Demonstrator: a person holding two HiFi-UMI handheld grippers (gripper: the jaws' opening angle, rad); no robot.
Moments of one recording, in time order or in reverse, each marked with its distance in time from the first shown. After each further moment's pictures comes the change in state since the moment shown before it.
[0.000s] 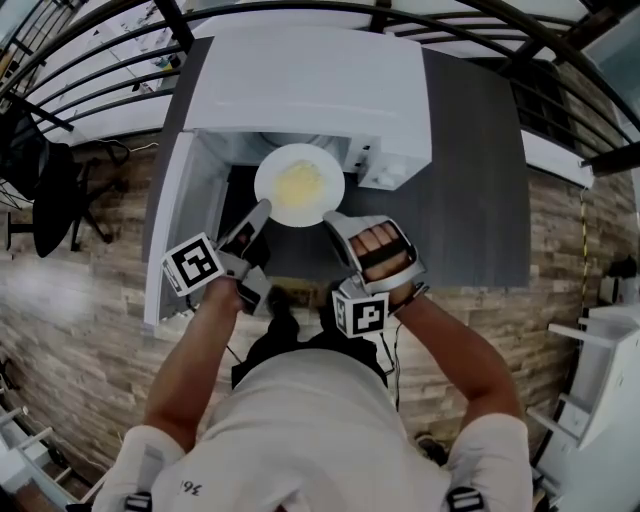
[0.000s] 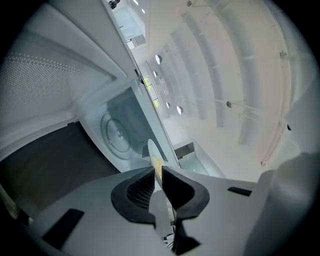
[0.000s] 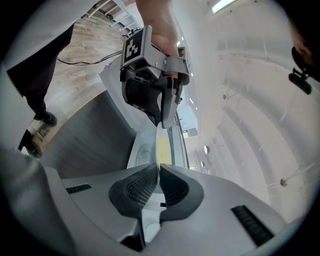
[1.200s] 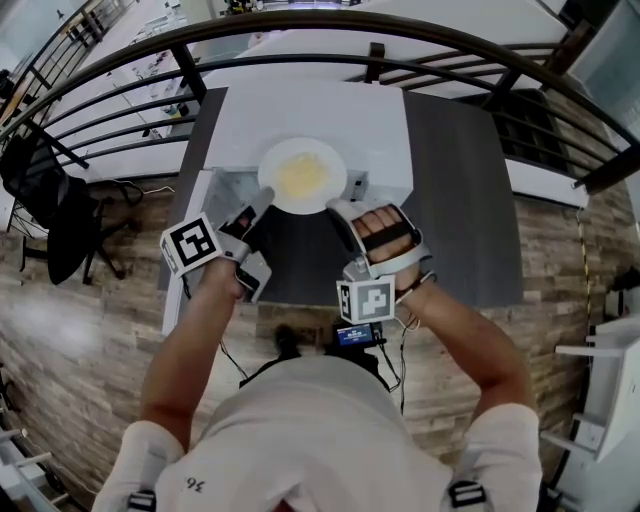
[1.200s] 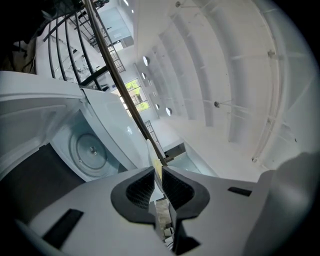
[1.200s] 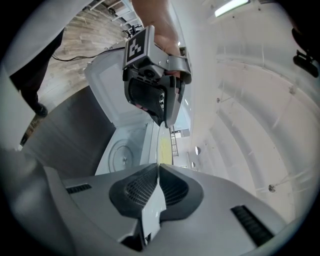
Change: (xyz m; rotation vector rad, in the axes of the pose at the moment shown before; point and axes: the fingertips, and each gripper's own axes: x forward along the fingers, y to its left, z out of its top) left arm 0.014 -0.099 0.051 0.157 0.004 -0.087; right arm -0.007 -0.104 -0.006 -0.037 0.011 -0.098
